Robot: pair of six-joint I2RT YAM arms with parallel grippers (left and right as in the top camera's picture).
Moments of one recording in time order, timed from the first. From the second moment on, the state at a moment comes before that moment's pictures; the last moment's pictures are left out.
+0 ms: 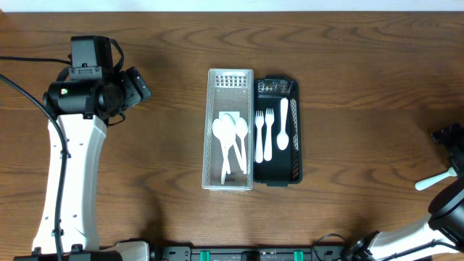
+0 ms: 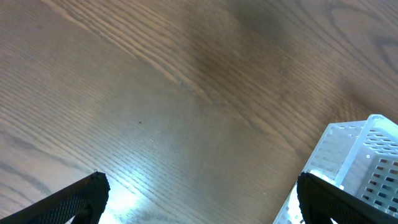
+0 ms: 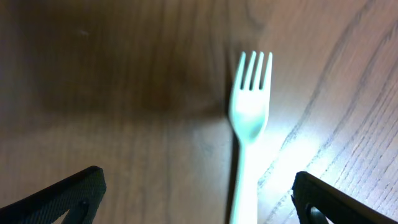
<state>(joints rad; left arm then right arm) 0.05 1.45 1.45 -1.07 -0.11 -0.46 -0.75 1.85 1.27 -0.78 0.16 0.49</state>
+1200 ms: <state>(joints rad) 0.05 1.45 1.45 -1.07 -0.11 -0.46 -0.80 2.00 1.31 -0.84 0.15 0.51</state>
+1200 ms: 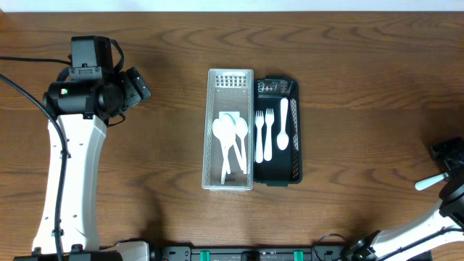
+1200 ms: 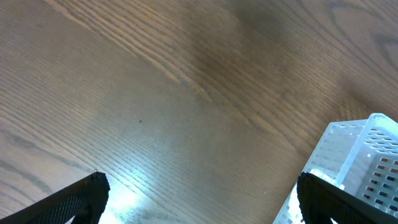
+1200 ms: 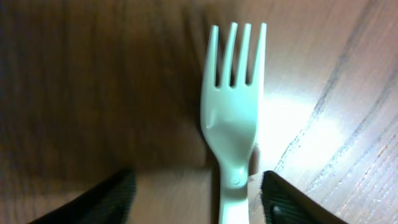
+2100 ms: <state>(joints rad) 0.05 1.45 1.45 -1.07 -0.11 -0.46 -0.83 1.98 1.27 -0.80 0.12 0.53</state>
